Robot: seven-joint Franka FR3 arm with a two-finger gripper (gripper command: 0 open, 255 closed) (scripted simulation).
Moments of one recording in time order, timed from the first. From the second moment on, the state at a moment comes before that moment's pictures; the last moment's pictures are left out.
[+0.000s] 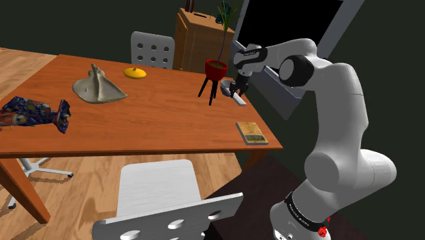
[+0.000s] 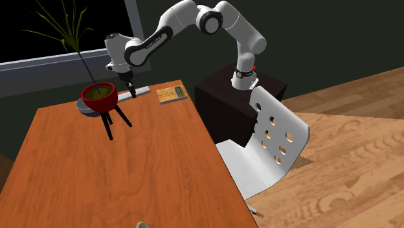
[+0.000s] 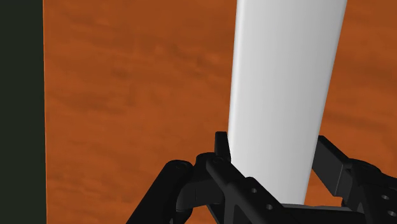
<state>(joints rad) -0.48 0.87 -0.02 -1.18 0.03 2.03 -0.24</state>
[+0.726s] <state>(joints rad) -0.48 0.95 -0.02 -1.18 0.04 2.12 -0.24</state>
